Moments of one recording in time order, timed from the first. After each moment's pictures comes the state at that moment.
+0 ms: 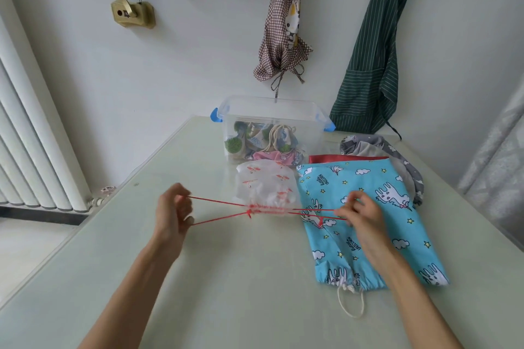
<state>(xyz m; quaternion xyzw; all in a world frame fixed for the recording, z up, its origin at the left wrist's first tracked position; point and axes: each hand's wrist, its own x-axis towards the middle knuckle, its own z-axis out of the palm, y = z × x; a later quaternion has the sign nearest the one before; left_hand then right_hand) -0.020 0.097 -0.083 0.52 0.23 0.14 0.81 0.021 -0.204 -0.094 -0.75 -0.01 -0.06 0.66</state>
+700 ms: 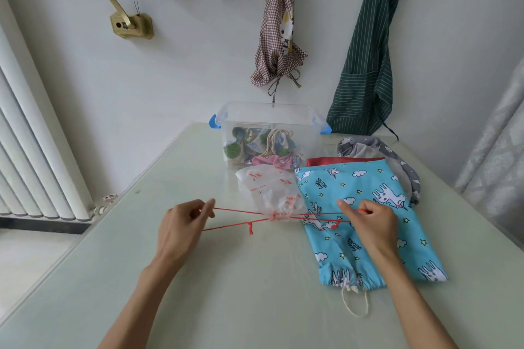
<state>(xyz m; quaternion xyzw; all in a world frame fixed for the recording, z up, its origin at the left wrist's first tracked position) -0.027 0.099 -0.102 0.89 0.10 0.23 0.39 0.017 -0.210 -0.093 -0.84 0.05 -0.23 0.49</state>
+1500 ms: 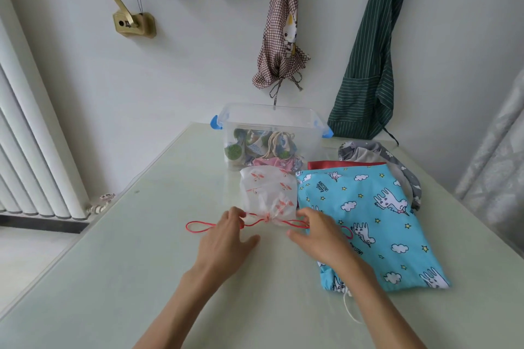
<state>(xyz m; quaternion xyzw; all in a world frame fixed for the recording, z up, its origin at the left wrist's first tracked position) -0.027 0.040 -0.106 0.96 0.04 0.07 0.28 0.004 -0.141 -0.085 -0.96 -0.06 0.01 0.28</state>
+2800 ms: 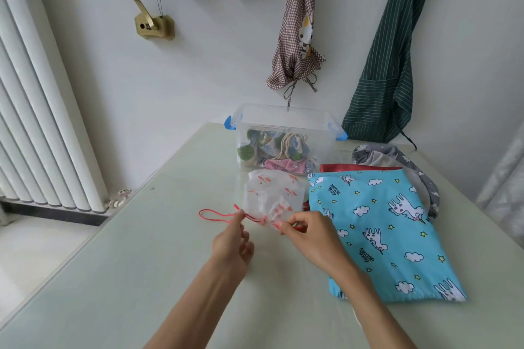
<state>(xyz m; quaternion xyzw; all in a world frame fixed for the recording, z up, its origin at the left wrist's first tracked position) -0.033 0.023 -0.084 0.37 0.35 0.03 0.86 -0.005 -0.118 -0.079 -0.90 -0.13 -0.02 0.41</state>
